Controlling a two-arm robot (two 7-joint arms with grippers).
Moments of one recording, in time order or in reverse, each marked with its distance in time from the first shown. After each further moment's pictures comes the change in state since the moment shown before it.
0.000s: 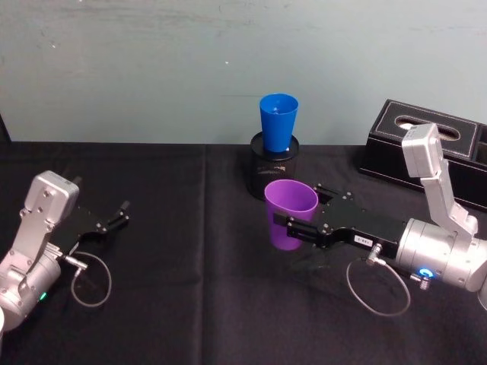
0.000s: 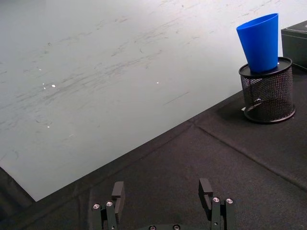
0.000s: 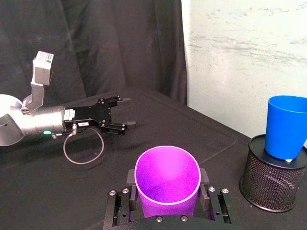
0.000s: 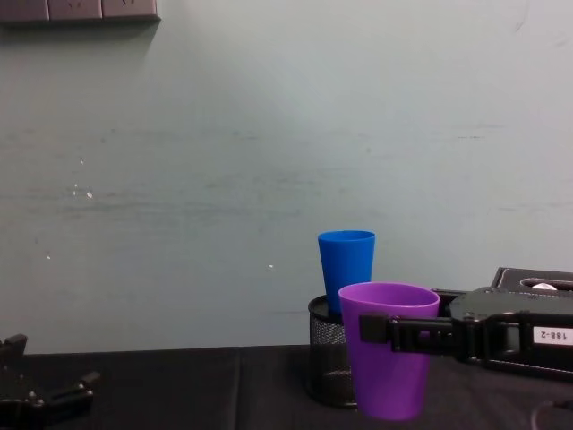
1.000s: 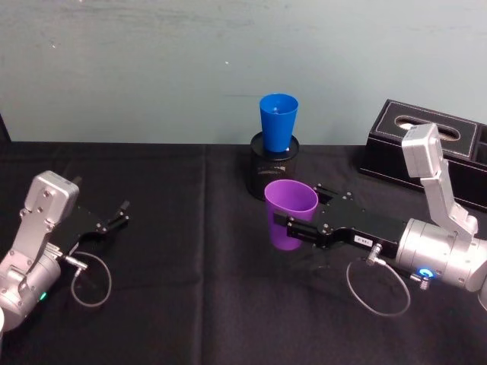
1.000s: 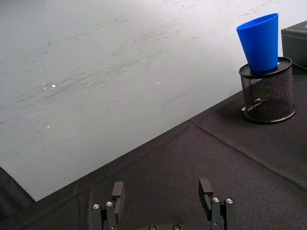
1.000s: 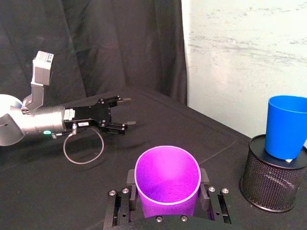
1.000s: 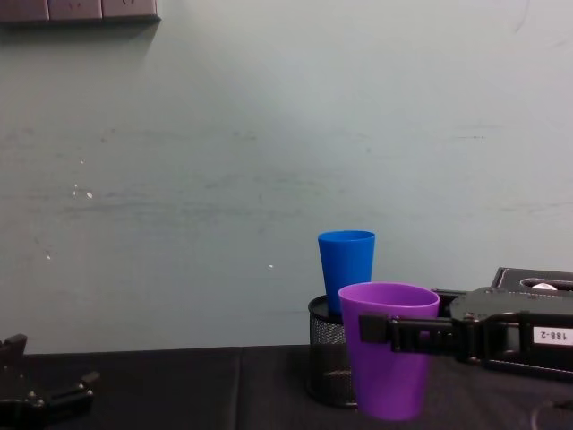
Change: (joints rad) left arm 0.000 0.000 0.000 0.000 0.000 0.000 0.000; right arm 0.000 0.000 0.000 0.000 0.000 0.000 0.000
